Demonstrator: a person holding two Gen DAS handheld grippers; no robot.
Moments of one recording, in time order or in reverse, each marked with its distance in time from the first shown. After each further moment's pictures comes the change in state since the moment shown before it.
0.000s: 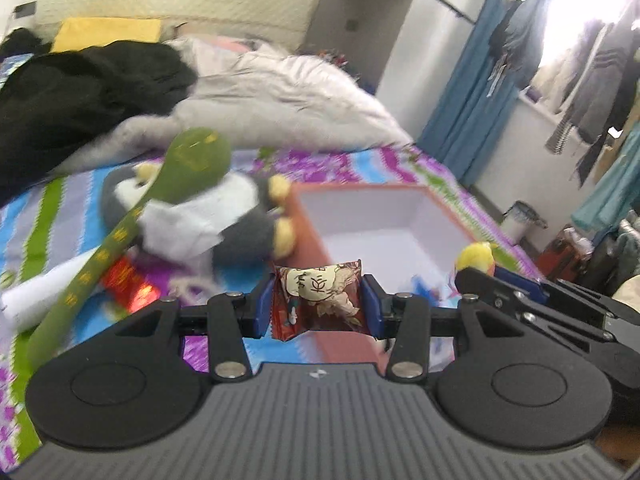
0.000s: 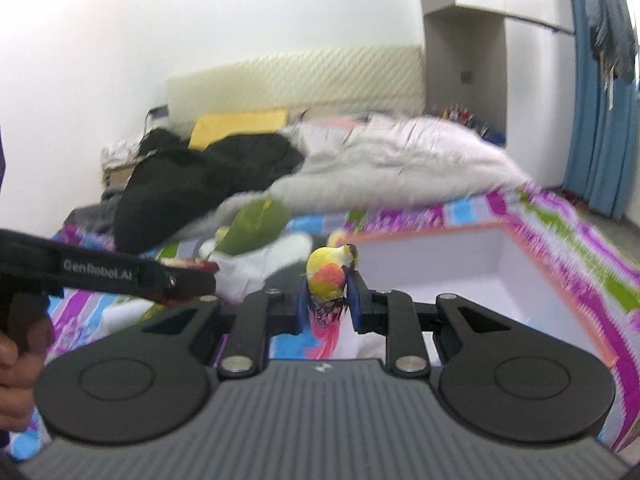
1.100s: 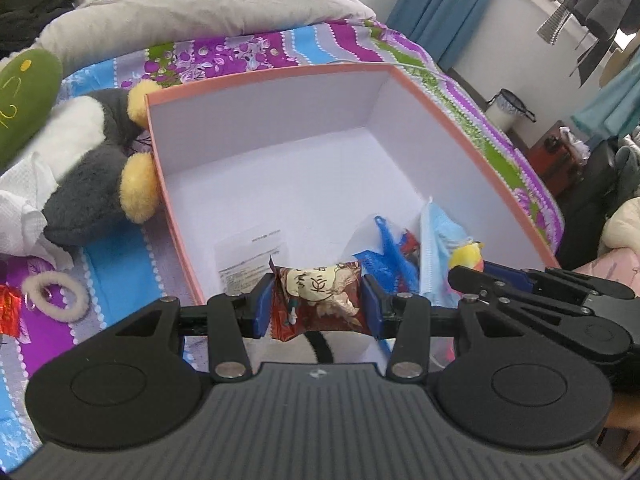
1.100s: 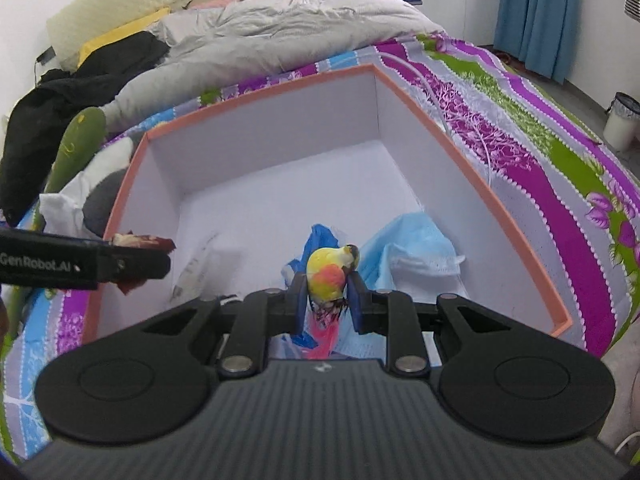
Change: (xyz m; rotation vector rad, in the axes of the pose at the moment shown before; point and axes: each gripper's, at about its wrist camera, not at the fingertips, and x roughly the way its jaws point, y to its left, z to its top) left arm 0.229 -0.077 0.009 0.100 0.377 -0.056; right arm 0.100 -0.152 -0.051 0.197 0.414 -0.185
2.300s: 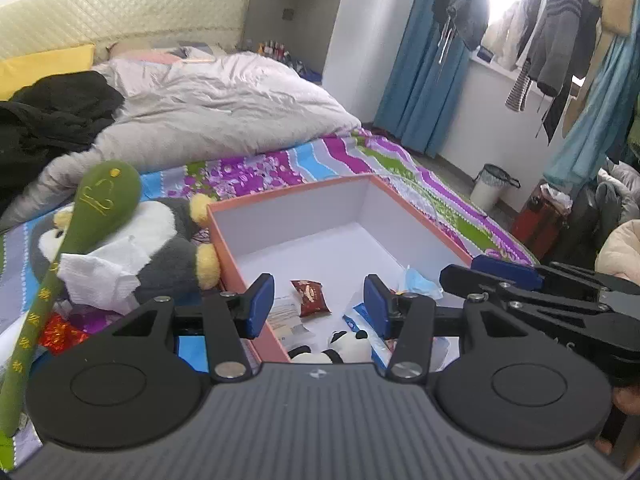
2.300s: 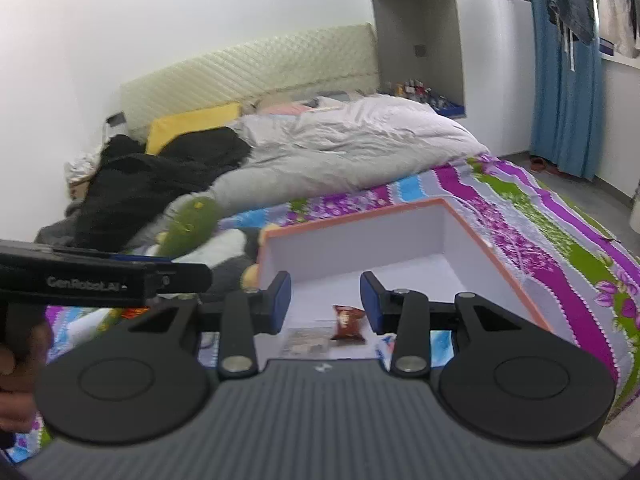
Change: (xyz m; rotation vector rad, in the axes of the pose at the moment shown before) left arm -0.166 -0.005 -0.058 0.081 -0.347 0.021; right arm -0.122 0.064 -0.011 -0.084 -0.346 0.140
